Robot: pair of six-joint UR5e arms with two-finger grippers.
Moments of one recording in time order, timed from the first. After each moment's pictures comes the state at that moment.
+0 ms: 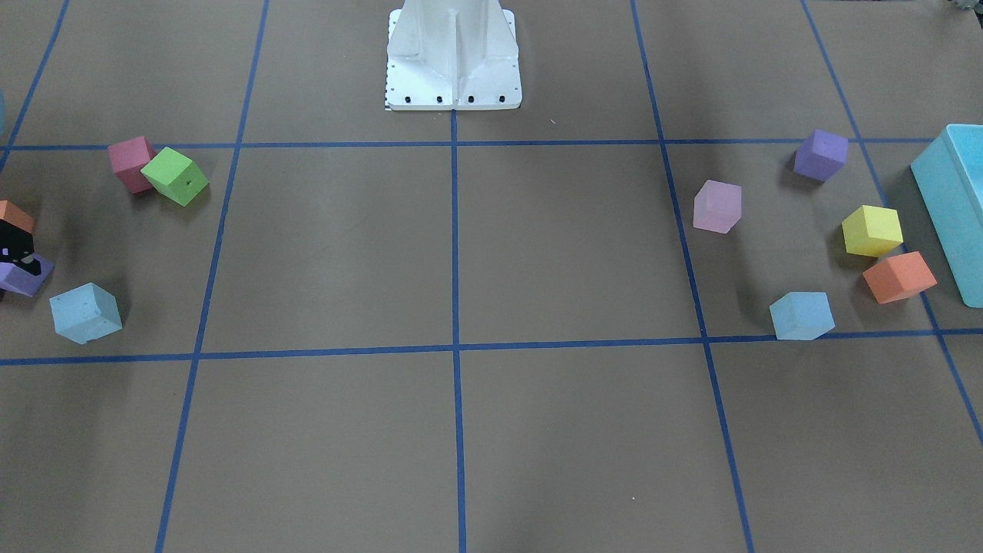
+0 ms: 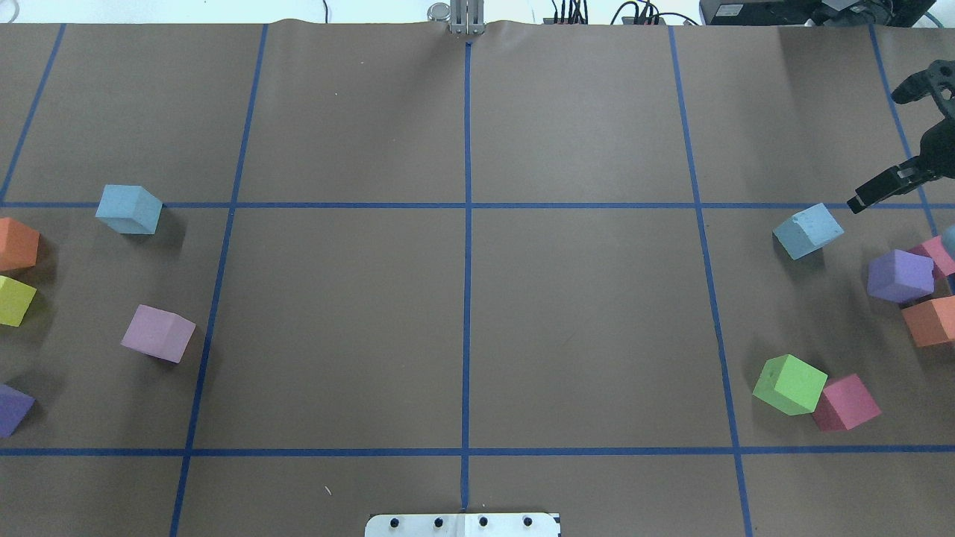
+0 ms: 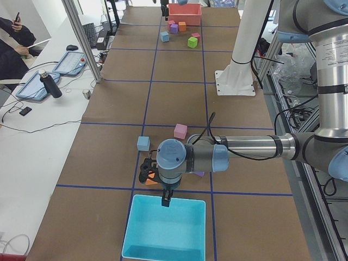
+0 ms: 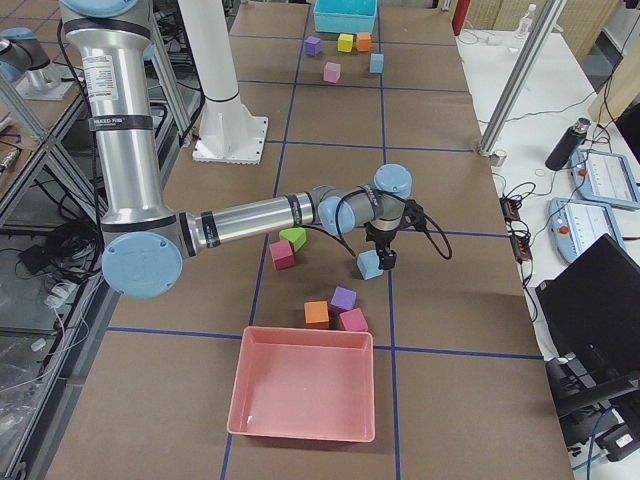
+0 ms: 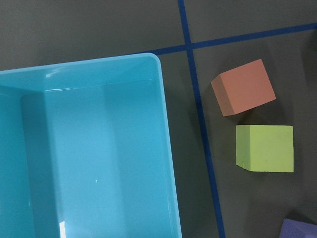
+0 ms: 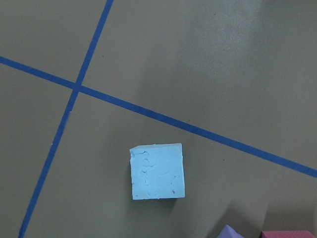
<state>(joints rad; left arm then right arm) -1.68 -1.38 -1.74 -1.55 -2.38 0.27 1.20 -1.46 1.64 -1.34 2.31 0.17</state>
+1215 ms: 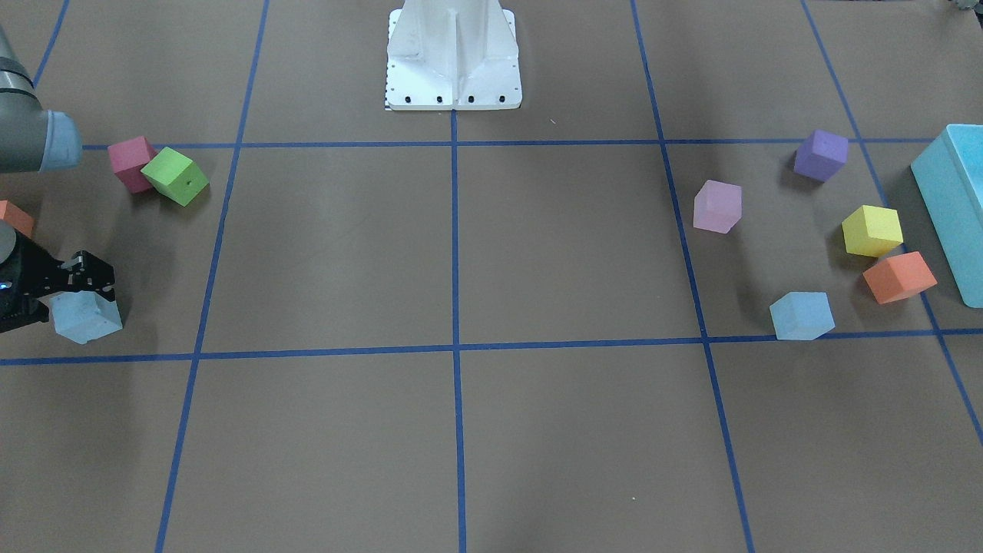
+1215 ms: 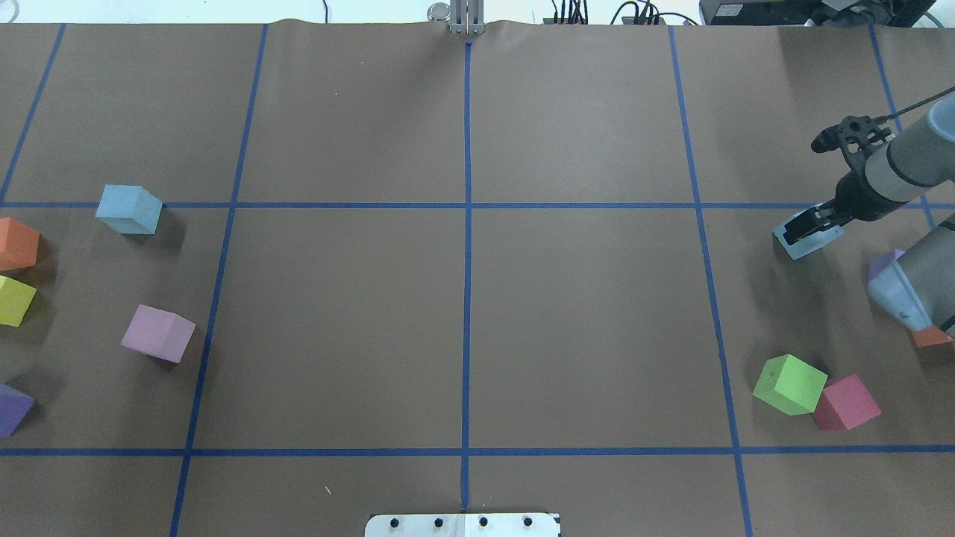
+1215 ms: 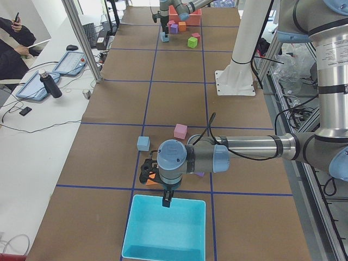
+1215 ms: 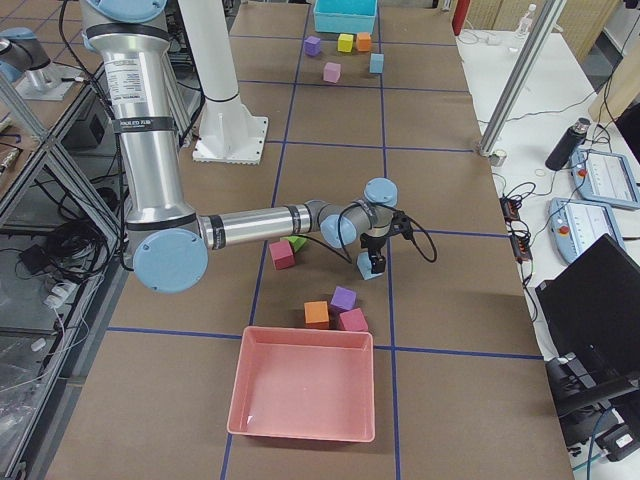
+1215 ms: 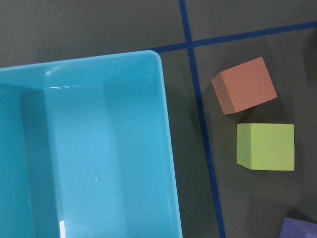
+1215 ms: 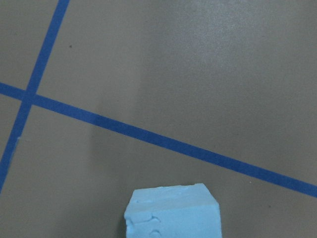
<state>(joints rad) -1.68 -1.38 -1.74 -1.55 -2.38 0.27 1.01 -1.44 1.53 -1.17 2.19 0.39</state>
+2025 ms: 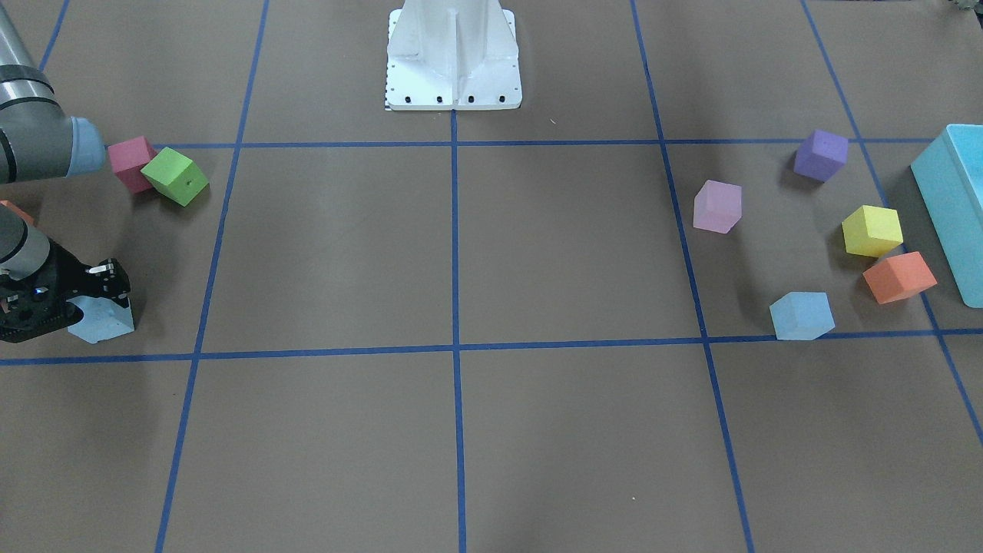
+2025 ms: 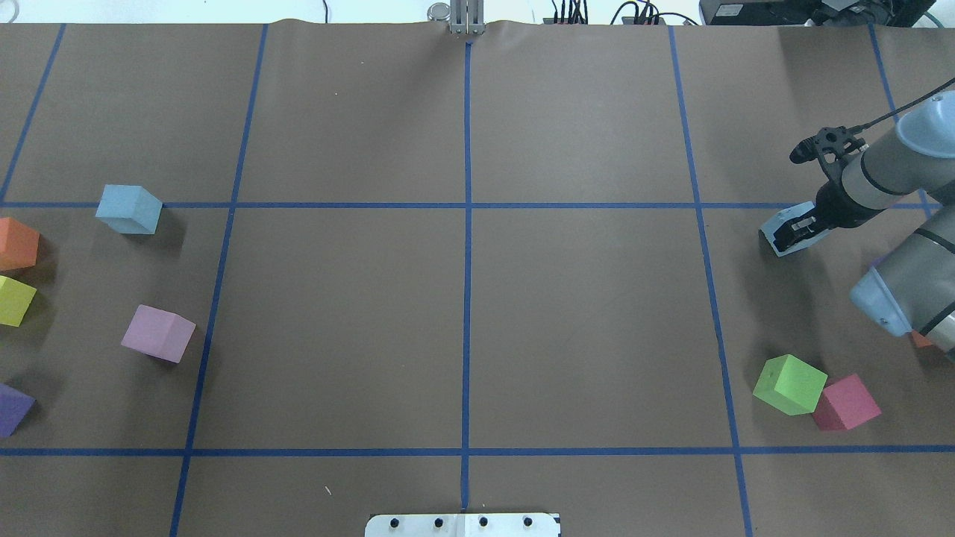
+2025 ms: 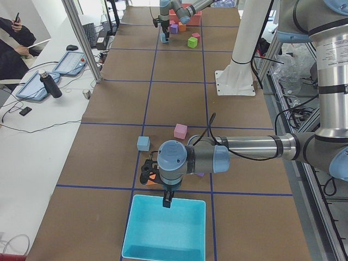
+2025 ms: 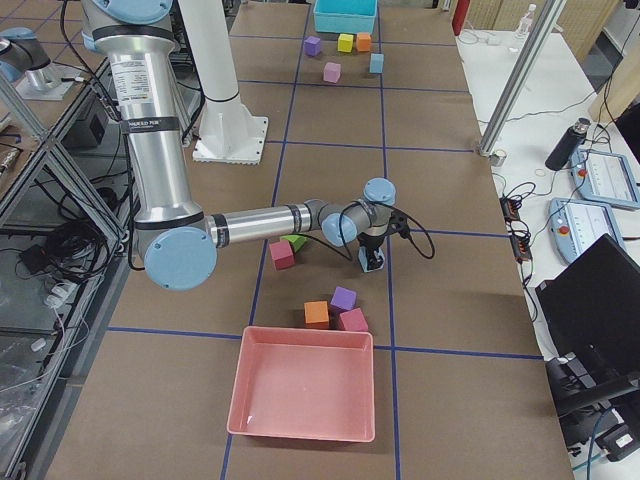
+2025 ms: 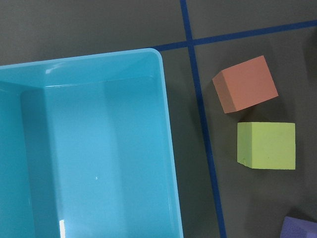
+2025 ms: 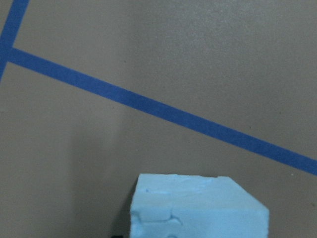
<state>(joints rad) -1.68 -1.38 -1.74 -1.55 -2.38 0.28 0.98 -1.40 1.52 -1.18 2.18 0.39</state>
